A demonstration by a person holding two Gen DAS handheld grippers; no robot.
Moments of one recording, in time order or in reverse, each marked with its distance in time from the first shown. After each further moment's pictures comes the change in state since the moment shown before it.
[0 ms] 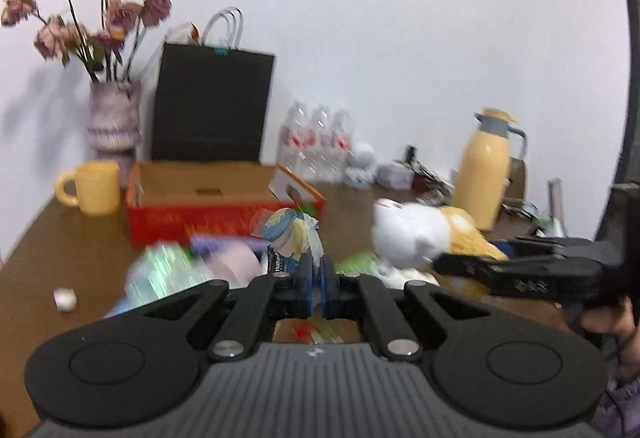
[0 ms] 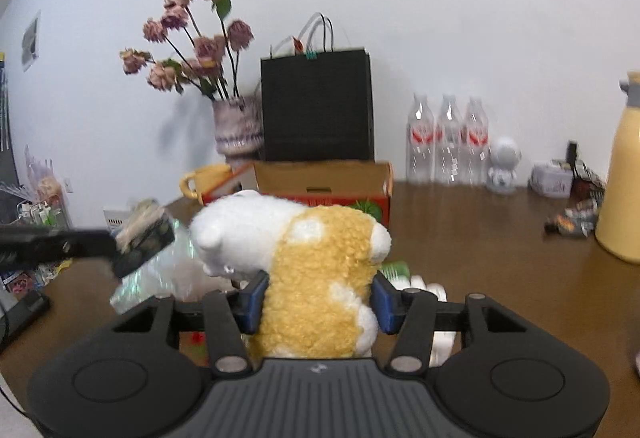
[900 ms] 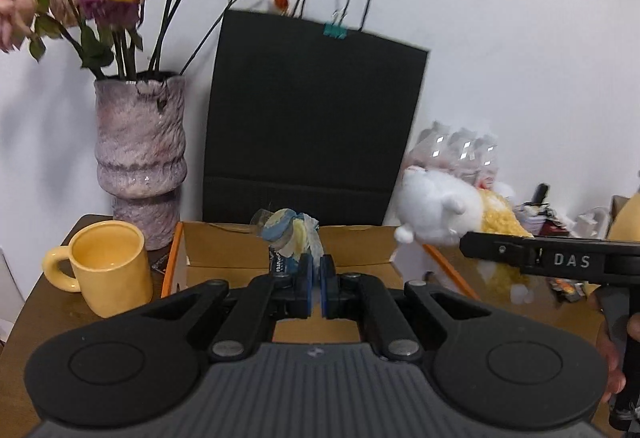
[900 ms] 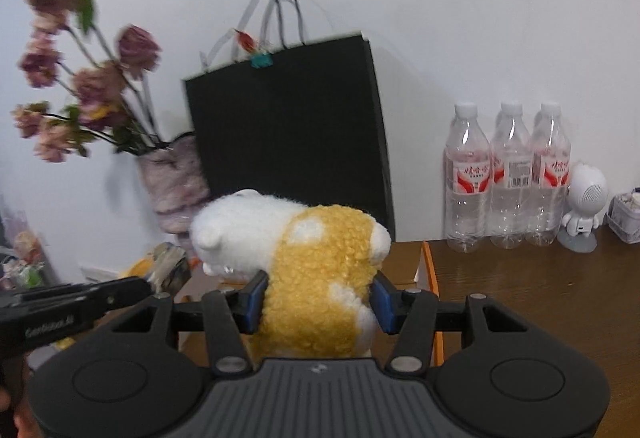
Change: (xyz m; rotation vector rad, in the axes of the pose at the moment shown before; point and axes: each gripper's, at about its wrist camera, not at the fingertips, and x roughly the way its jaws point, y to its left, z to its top) left arm 0.254 0.130 0.118 -0.082 0.090 0.213; right arm 0.292 -0.048 0.167 0.136 0.097 0.020
